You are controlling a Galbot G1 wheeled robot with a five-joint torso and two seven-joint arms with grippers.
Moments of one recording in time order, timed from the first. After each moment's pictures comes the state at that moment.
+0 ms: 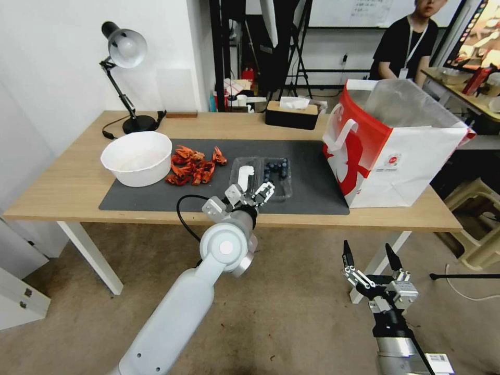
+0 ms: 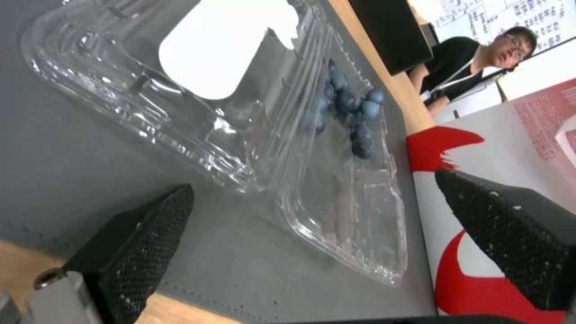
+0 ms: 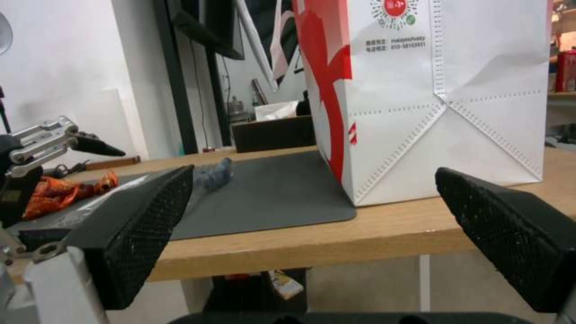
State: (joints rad) left arm 0.86 -1.38 0.04 -1.86 -1.38 0.10 -0.79; right arm -1.82 1.38 0.56 2.08 0.32 0.48 0.00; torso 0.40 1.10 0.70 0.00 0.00
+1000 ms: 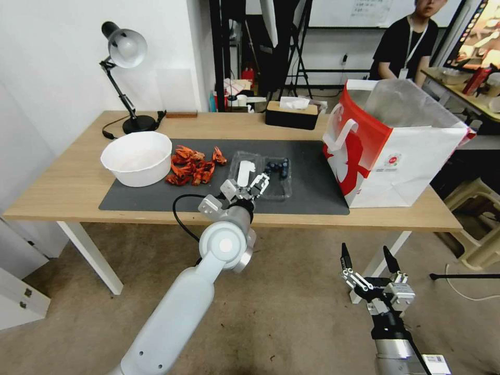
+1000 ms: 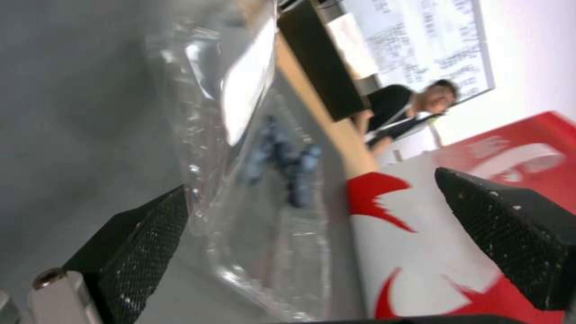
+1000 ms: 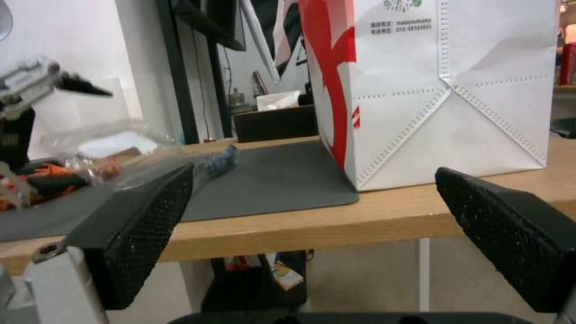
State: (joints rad) left arm 0.88 -1.38 0.03 -1.87 -1.35 -0.01 -0.60; right arm -1.83 1.38 0.56 2.06 0.30 0.48 -0.01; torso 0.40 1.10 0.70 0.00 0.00
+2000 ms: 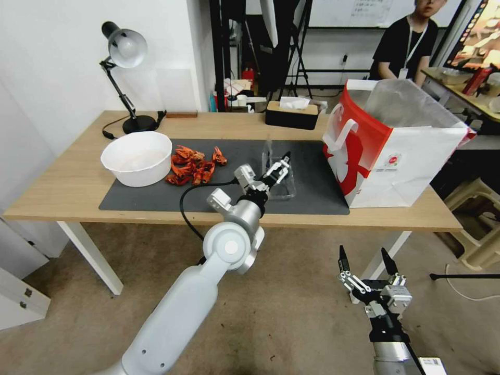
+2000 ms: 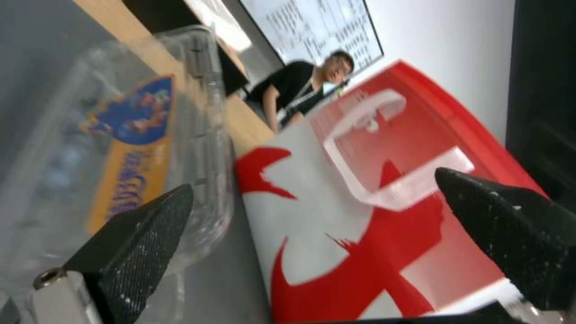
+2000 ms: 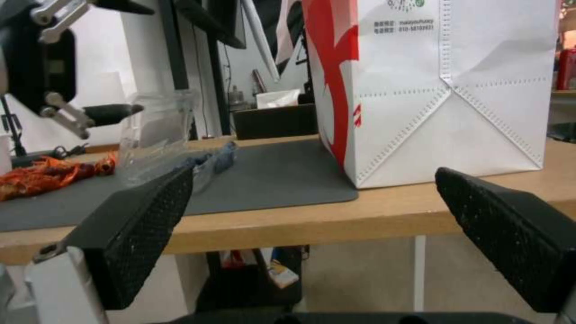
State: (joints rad) left arm 0.80 -1.38 0.11 -1.82 -1.33 0.03 -0.37; right arm -1.83 1.40 0.56 2.05 0.26 0.49 -0.01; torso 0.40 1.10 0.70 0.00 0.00
